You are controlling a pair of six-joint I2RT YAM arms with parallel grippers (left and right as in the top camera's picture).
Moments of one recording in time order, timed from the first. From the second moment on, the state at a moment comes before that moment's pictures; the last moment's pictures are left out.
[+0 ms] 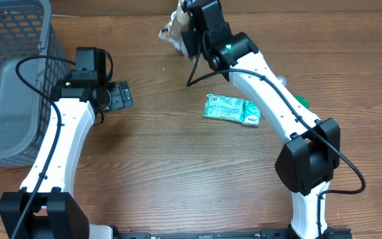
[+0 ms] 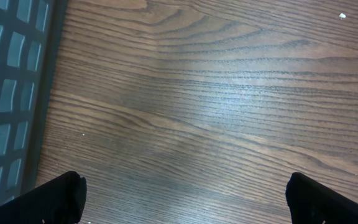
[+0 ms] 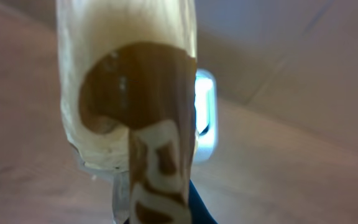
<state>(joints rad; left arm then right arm) -0.03 1.59 1.29 -0.85 -0.12 -0.27 0.52 2.11 2.00 -0.55 0.21 0.01</state>
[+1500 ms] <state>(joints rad) -0.03 1.59 1.29 -0.85 -0.13 -0.27 0.56 2.50 2.00 0.30 0.54 -0.62</state>
